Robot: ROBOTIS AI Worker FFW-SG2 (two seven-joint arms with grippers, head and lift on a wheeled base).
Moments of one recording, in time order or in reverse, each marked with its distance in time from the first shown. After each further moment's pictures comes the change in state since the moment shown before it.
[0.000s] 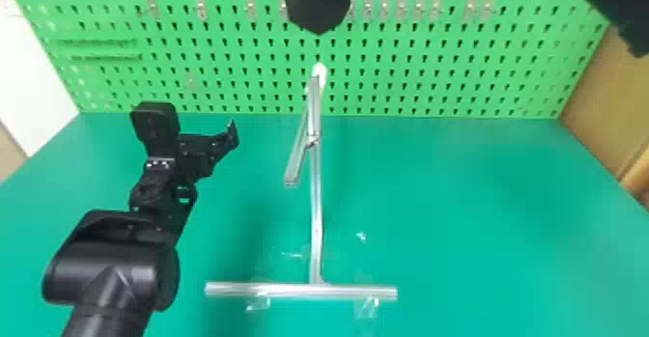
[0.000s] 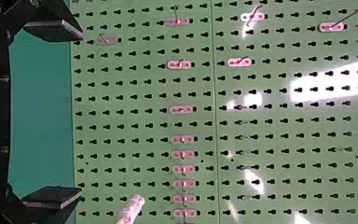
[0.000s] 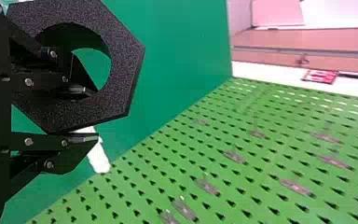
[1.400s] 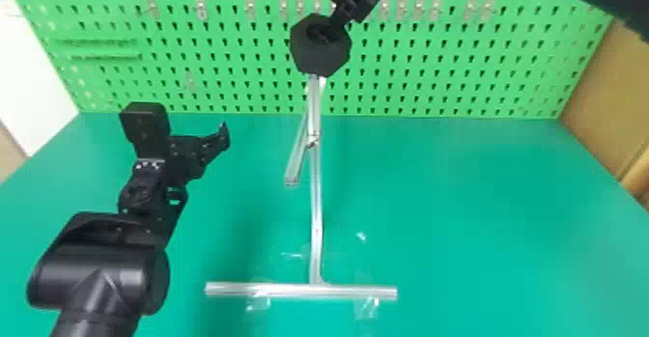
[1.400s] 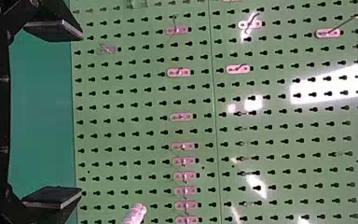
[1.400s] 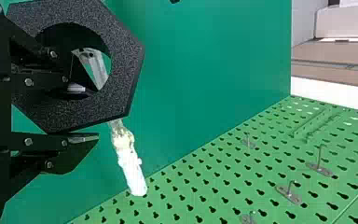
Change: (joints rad) left arm 0.020 0.018 0.017 -0.032 -0.001 0.017 0.000; right arm -0.097 -0.002 0.324 0.047 -0.183 -0.001 -0.005
